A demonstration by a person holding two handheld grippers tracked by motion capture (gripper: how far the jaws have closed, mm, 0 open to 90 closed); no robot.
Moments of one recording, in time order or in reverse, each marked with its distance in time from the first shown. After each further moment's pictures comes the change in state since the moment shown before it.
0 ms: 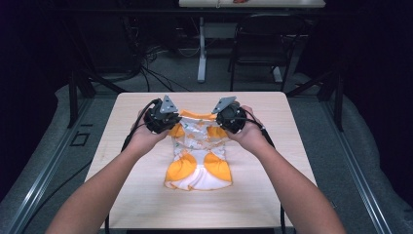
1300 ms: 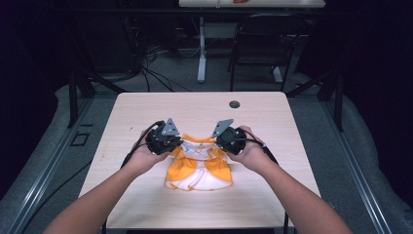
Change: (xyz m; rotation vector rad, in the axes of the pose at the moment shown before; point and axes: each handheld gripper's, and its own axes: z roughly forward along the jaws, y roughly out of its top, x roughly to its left) left arm -0.036 -0.040 0.007 0.068 -0.126 0.014; right arm 0.044 -0.030 -0.001 0.043 0.112 -0.077
